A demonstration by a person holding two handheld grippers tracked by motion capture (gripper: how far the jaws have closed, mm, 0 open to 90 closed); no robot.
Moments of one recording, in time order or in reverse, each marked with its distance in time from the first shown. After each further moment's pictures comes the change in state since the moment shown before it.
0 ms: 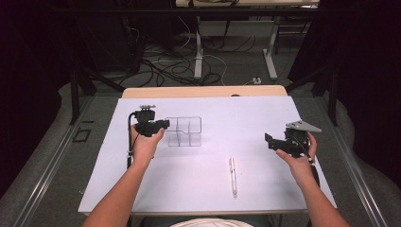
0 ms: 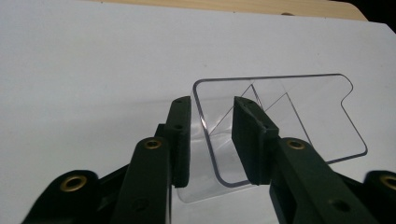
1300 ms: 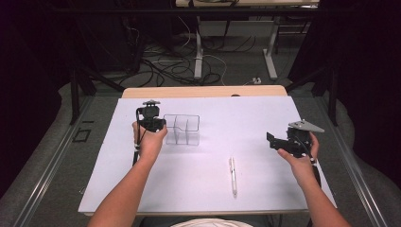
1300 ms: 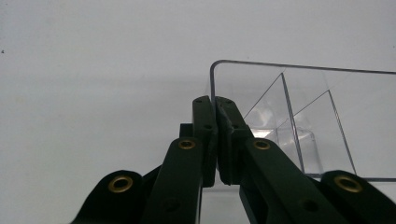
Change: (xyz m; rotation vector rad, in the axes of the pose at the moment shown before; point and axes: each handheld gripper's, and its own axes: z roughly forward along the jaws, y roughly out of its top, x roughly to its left) left arm -0.015 0.014 0.015 0.105 0.207 -0.034; right arm -0.003 0.001 -0.003 -0.018 -0.012 0.022
